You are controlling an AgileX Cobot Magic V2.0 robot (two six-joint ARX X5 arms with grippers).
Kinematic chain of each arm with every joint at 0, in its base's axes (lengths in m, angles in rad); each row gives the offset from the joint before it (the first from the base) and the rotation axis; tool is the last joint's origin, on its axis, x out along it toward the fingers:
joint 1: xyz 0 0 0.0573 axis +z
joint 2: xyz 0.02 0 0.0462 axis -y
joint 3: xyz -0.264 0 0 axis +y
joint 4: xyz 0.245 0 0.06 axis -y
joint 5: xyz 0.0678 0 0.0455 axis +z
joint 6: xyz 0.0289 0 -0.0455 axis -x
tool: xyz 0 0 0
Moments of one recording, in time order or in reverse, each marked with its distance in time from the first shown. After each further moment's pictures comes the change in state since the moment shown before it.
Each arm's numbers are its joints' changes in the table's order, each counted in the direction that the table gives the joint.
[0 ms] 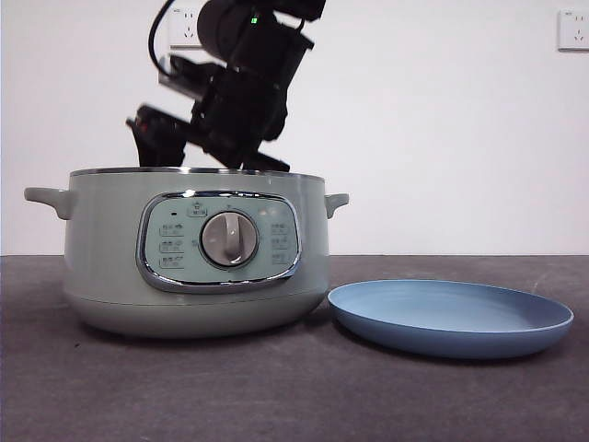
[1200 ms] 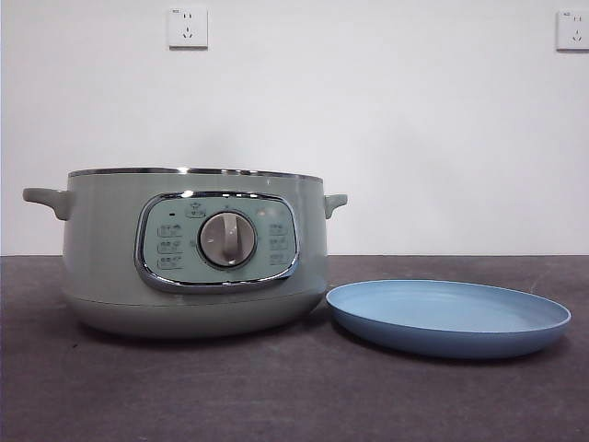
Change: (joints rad) left arm -0.001 -0.206 0.000 0.014 -0.204 0.004; right arm -0.234 0.458 -0.427 -0.529 -0.136 0.016
